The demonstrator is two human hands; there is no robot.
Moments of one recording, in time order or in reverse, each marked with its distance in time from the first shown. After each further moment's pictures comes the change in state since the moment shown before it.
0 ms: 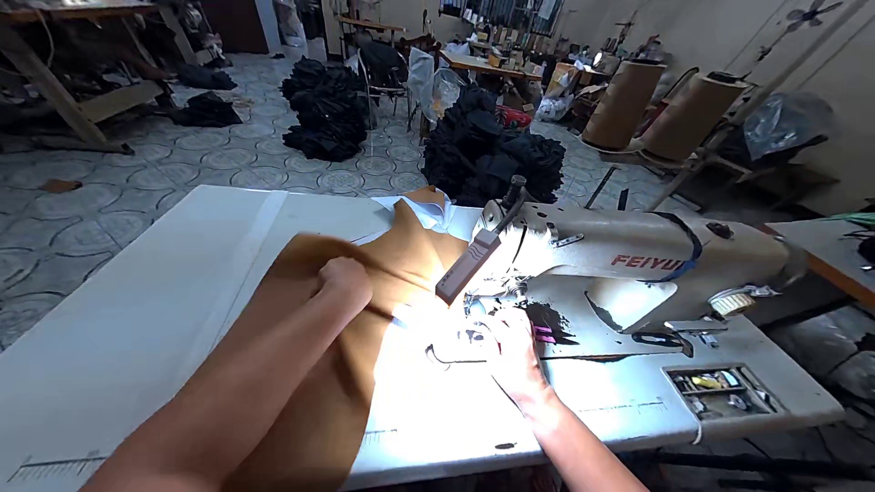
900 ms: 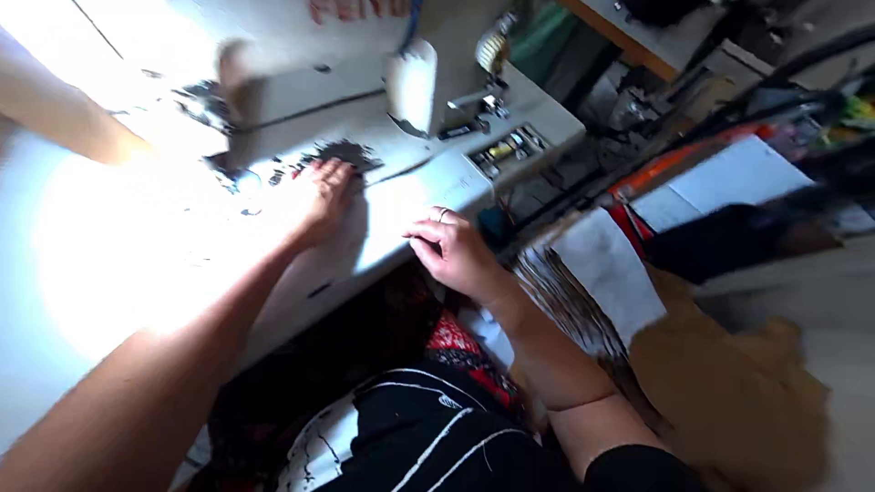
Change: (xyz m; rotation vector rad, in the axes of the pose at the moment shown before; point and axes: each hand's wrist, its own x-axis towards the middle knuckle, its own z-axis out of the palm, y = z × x) left_hand -0.049 0.182 0.091 -0.193 0.252 1.243; right_hand -0.131 0.005 -0.157 0.073 -0.032 0.198
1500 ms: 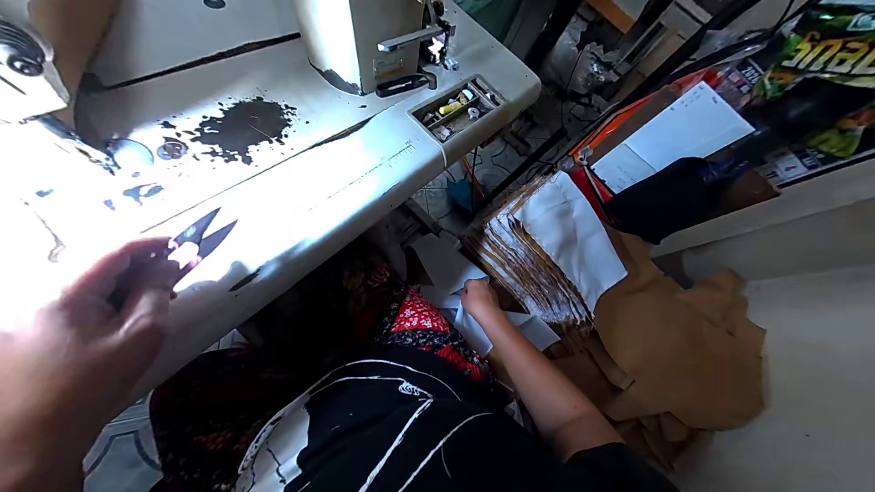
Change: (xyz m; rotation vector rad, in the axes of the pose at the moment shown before) left_hand -0.157 0.021 -0.016 -0.360 0.246 -0.361; right_hand -0.179 0.116 0.031 -0.257 -0.683 1.291
